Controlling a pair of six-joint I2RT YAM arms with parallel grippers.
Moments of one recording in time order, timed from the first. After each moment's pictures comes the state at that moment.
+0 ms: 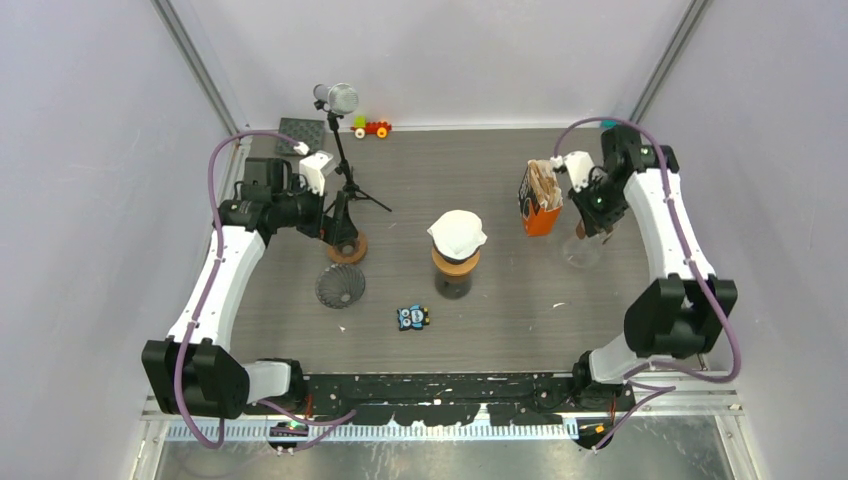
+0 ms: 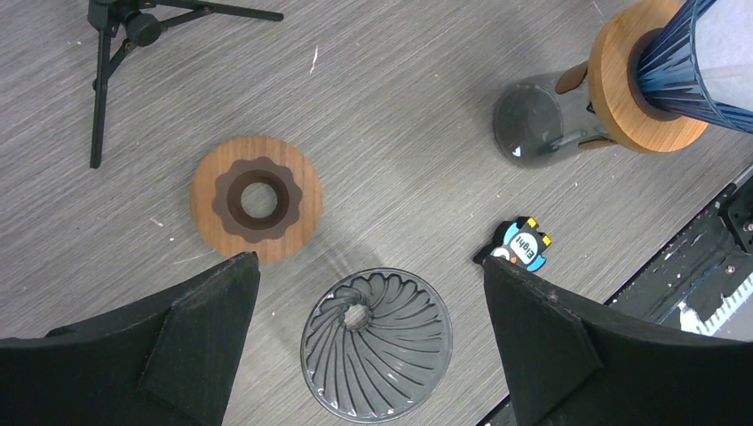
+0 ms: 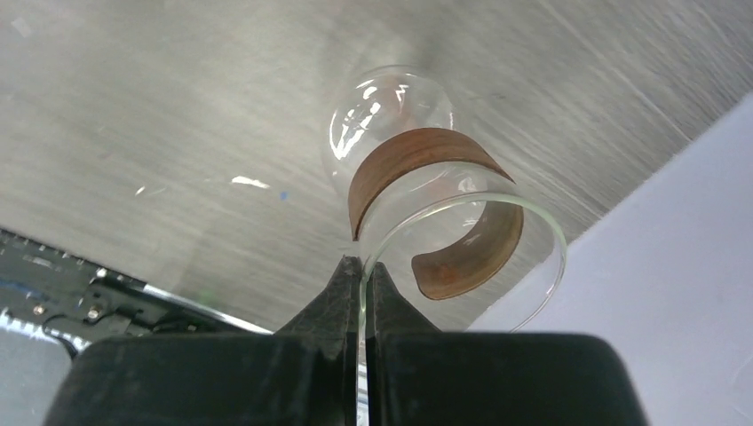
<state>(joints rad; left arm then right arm) -0.08 1.25 1.18 -0.75 0.57 0.21 -0.07 1.59 1.56 -1.26 -0.11 -0.66</state>
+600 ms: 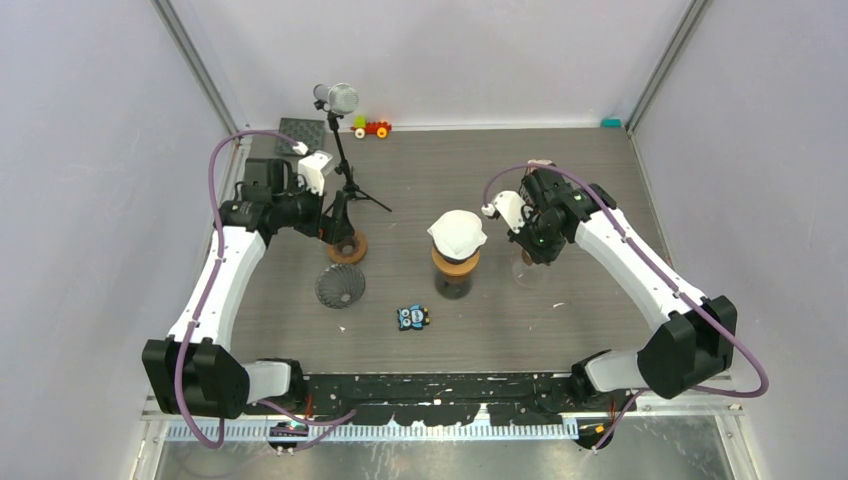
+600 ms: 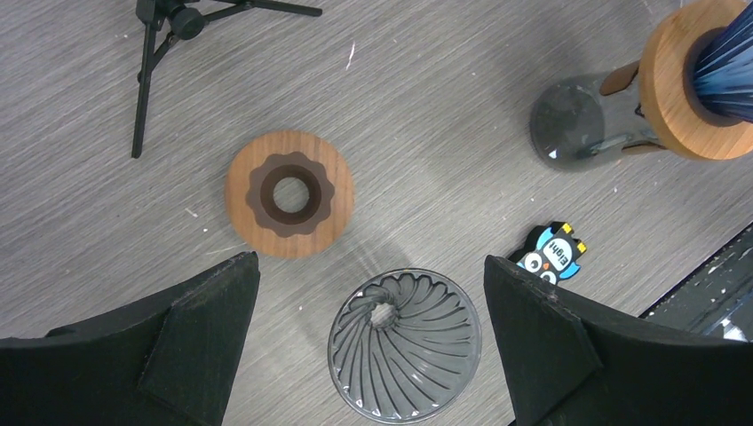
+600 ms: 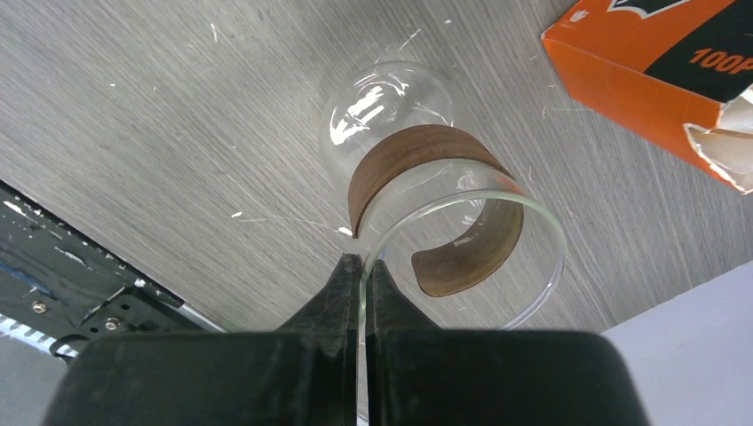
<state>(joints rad) -0.08 1.25 1.17 -0.72 0.50 0.22 0.39 1.37 1.24 -1.10 -0.05 -0.56</state>
